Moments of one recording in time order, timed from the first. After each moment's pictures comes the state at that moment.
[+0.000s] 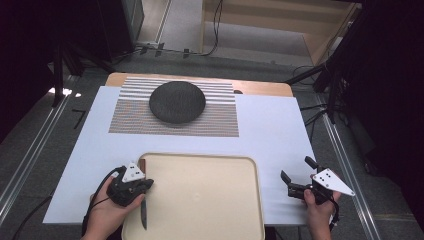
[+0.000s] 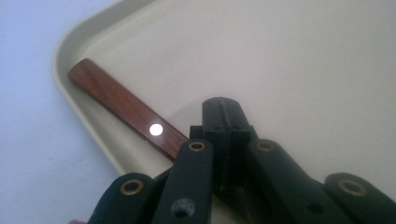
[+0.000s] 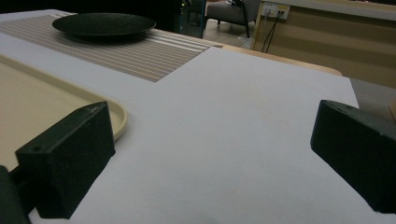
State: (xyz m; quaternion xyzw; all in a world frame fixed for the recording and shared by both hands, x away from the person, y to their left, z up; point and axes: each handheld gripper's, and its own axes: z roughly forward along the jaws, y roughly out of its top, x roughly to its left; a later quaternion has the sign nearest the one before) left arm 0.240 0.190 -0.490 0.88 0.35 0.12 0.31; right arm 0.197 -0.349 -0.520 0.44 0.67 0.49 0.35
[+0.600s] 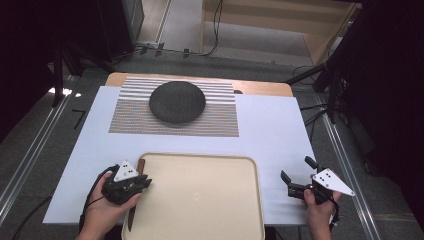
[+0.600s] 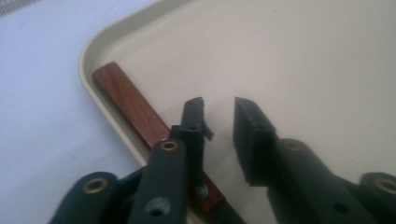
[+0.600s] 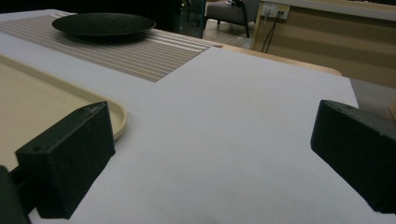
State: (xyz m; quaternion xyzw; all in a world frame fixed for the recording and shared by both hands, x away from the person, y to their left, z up) left arm 0.242 0.199 -0.493 0.86 0.35 0.14 0.34; right arm 0.197 -0.348 -0.520 0.44 0.67 0.49 0.35
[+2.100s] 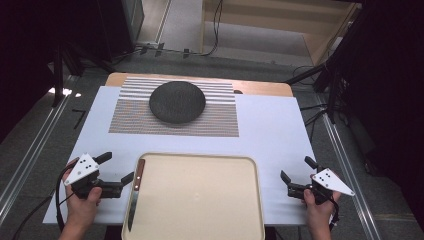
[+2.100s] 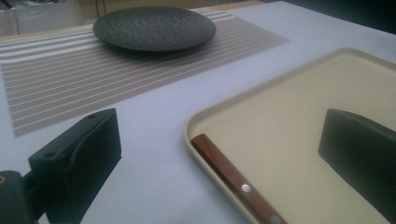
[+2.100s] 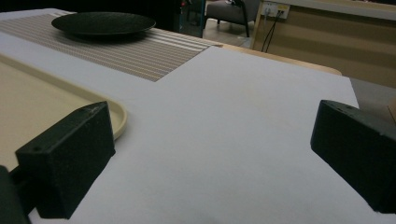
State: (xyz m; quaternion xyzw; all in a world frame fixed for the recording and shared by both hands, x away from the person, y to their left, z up) left arm 0.246 0.268 -0.472 0.76 0.36 0.21 0.50; right arm 0.198 -0.348 -0.521 0.44 0.67 0.49 0.35
